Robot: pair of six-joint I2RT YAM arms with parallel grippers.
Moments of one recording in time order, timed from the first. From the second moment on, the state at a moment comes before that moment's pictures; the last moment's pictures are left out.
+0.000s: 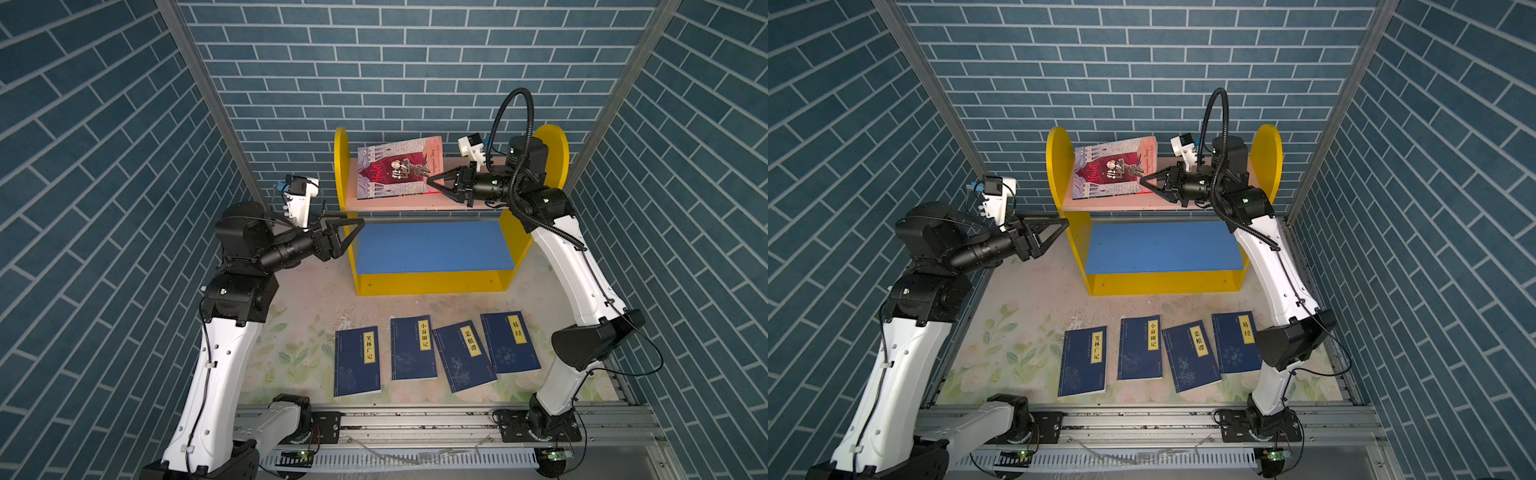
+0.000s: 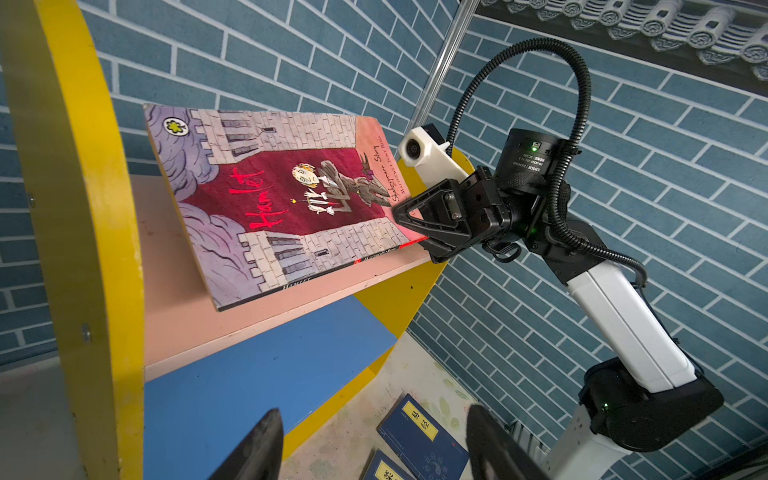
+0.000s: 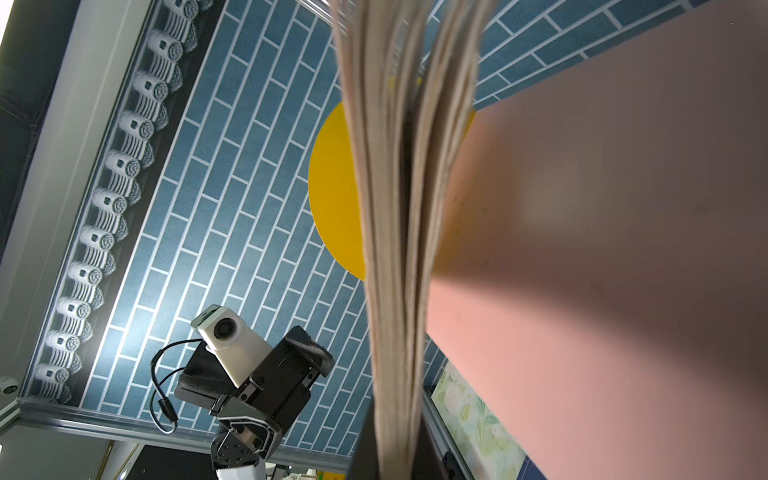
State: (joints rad) left arm -0.14 1.08 1.48 -0.46 0.78 -0.36; right arm 0.47 1.84 2.26 -0.62 -0.90 0.86
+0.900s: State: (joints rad) left arm -0.14 1.09 1.51 -0.45 0.71 -0.41; right arm 0.50 1.95 2.45 -0.83 -0.81 0.85
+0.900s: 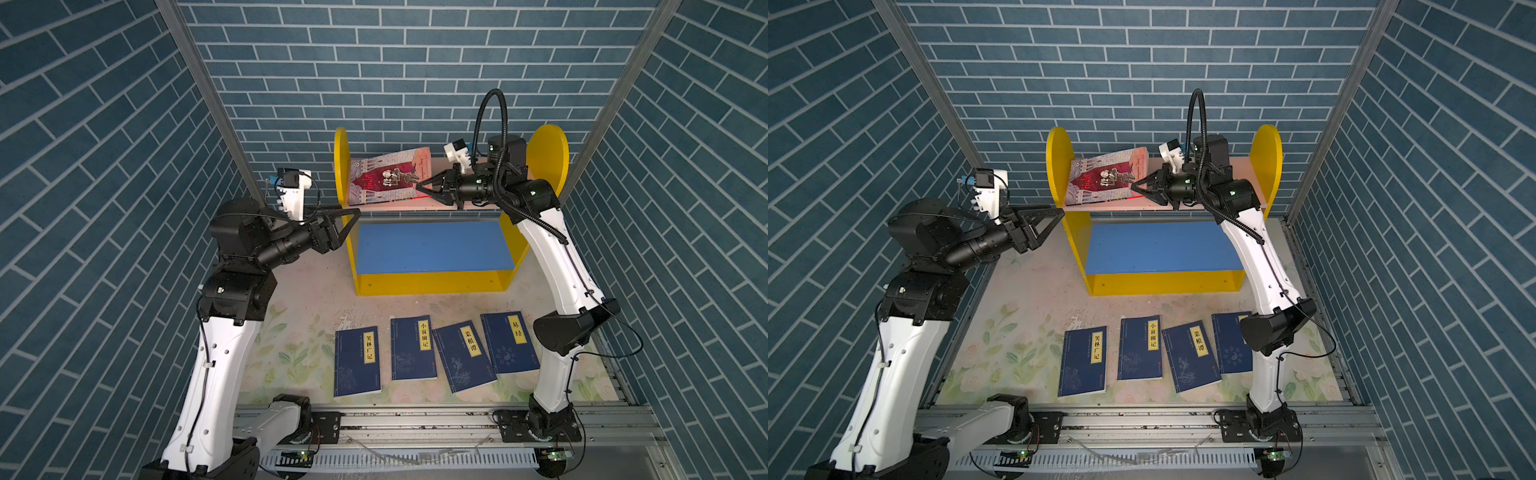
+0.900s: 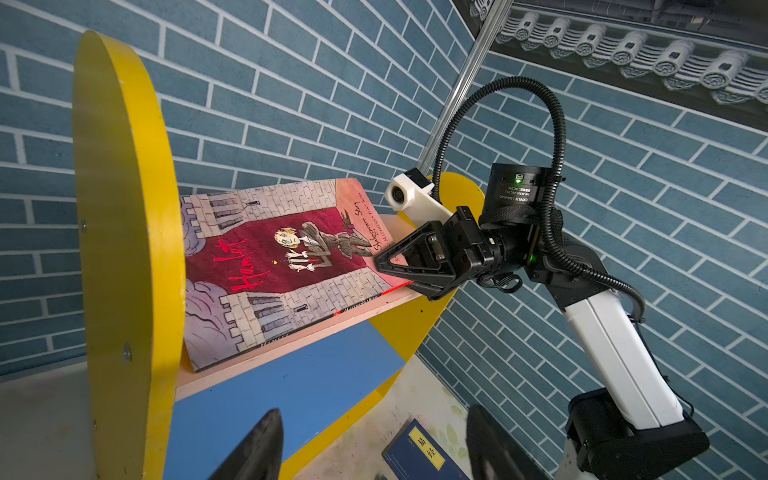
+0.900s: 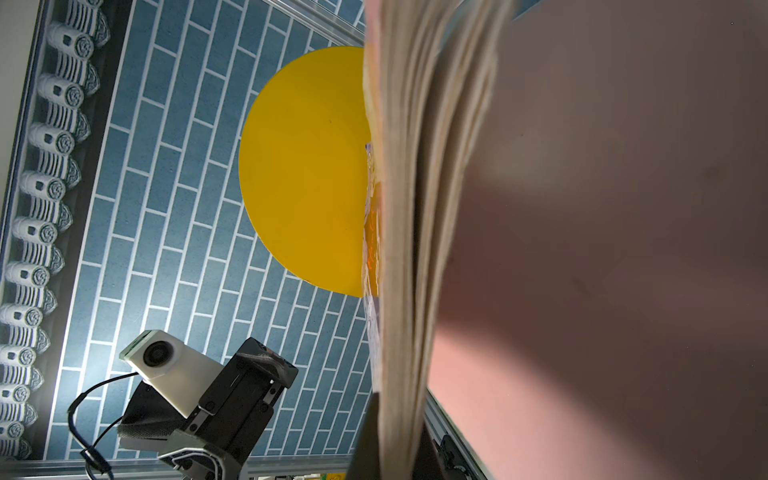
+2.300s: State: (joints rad) left arm -0.14 1.10 1.49 -0.43 0.69 -0.39; right arm 0.52 2.01 2.66 -1.10 -0.51 0.52
